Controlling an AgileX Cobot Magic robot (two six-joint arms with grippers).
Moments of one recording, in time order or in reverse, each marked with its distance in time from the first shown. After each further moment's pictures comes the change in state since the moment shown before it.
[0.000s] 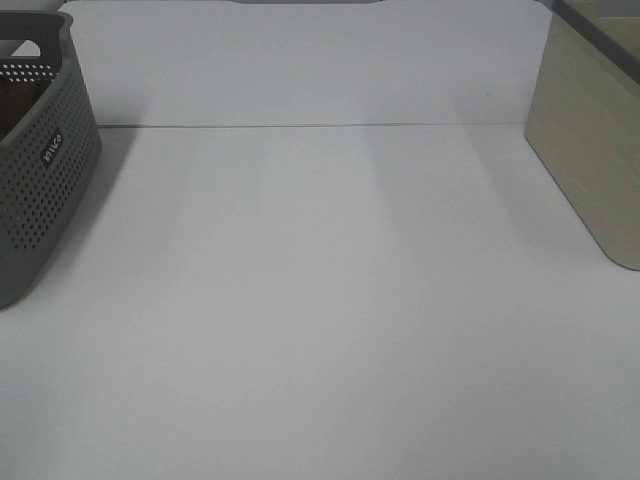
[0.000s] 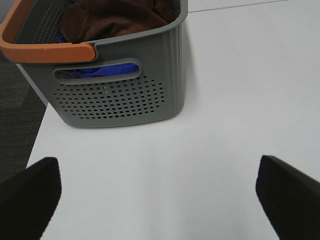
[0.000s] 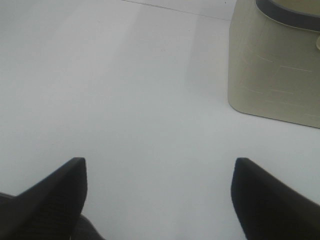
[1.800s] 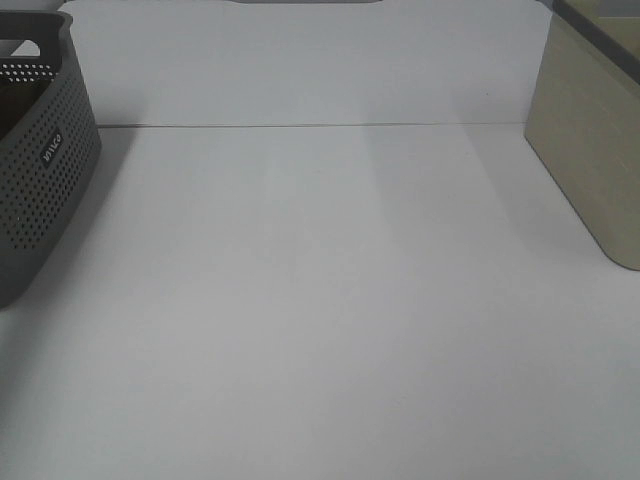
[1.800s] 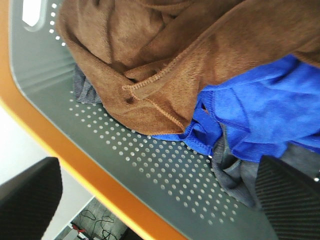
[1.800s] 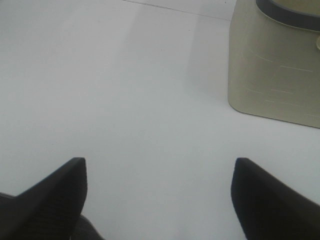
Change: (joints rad) left arm 0.102 1.972 -1.454 0.233 0.146 1.035; right arm 0.000 0.000 0.000 0.000 0.000 0.000
